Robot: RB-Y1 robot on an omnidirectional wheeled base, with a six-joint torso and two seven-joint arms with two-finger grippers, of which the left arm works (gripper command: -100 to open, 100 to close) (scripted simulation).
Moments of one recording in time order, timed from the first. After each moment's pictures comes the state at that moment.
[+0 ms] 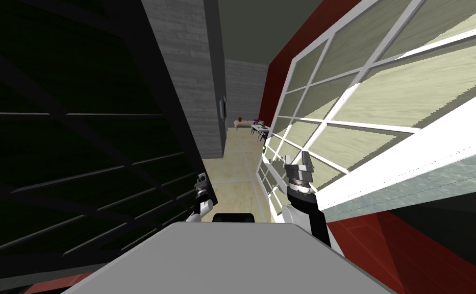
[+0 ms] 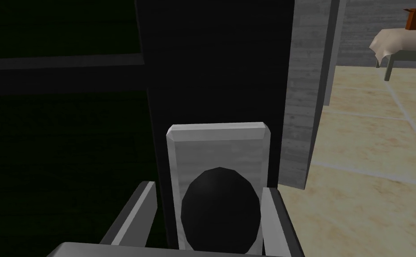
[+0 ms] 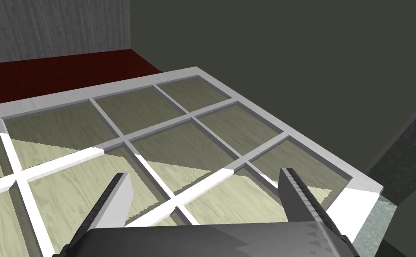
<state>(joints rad) -0.15 0.00 0.10 -0.63 0.59 -0.92 1.14</state>
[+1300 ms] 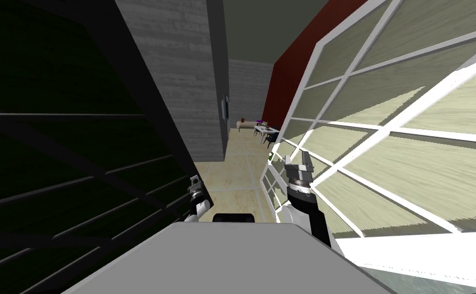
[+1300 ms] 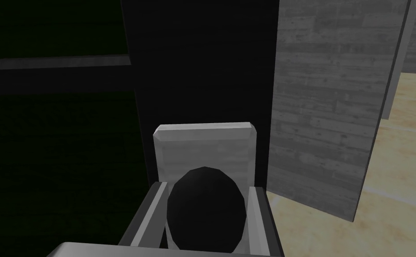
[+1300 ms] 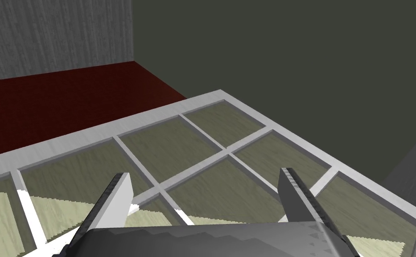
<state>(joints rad) -0.15 0.02 0.20 -0.60 0.62 -0.95 1.13</state>
